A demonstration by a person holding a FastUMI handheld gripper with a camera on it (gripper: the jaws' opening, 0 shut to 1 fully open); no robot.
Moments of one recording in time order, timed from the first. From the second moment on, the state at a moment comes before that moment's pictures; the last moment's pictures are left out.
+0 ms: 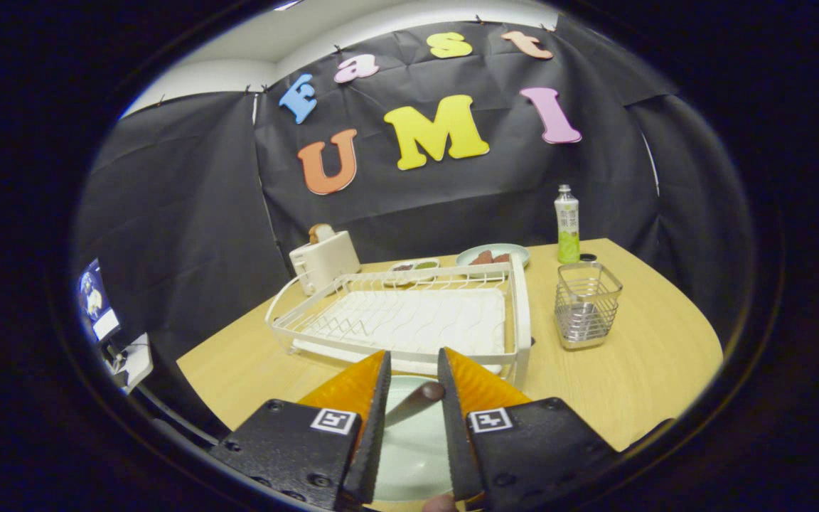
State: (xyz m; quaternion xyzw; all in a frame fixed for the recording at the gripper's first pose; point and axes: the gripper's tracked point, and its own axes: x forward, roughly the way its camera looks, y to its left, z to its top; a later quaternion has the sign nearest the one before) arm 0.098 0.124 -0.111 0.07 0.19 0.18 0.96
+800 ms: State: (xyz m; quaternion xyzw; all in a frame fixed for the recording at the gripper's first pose) arm 0.021 0.061 0.017 -0.03 0.00 0.03 1.00
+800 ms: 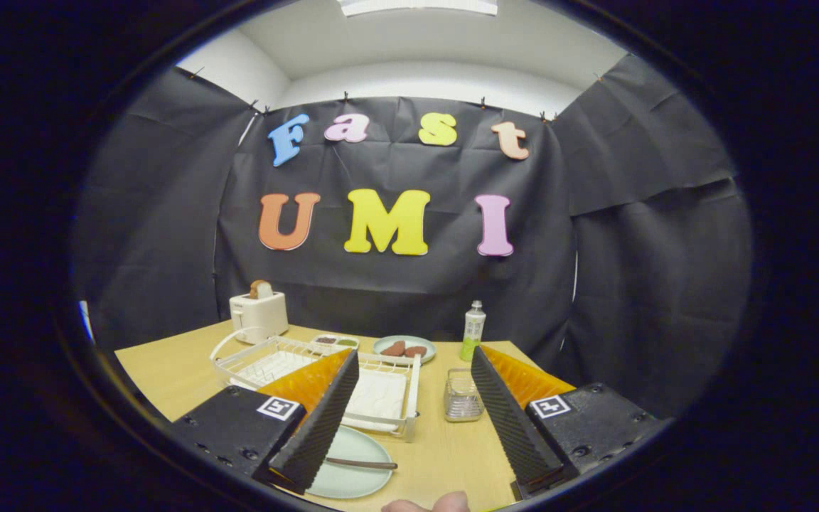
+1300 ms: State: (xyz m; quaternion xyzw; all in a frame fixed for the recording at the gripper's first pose) arm -0.037 0.088 -0.009 0.01 0.00 0.04 1.00
